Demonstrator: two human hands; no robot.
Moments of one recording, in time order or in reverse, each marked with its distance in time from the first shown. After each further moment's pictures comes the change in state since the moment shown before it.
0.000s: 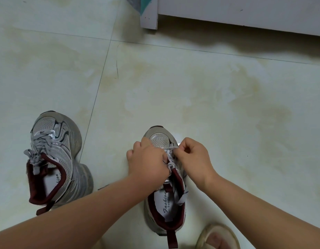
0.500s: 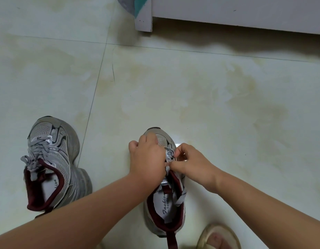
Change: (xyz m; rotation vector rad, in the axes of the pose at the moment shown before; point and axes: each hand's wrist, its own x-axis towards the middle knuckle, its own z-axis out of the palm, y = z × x) left_hand 0.009 0.003 0.001 0.250 0.061 0.179; right_hand -0.005 -0.006 -0.016 -0.021 -0.330 0.123
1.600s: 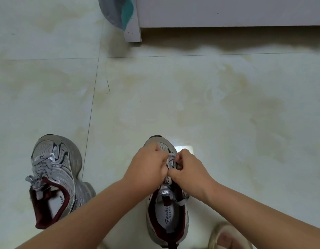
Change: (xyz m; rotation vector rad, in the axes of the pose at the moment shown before) left_hand -0.001 -0.016 -0.010 -0.197 0.000 0.242; right_hand -0.010 -0.002 0.020 -0.134 0.174 0.033
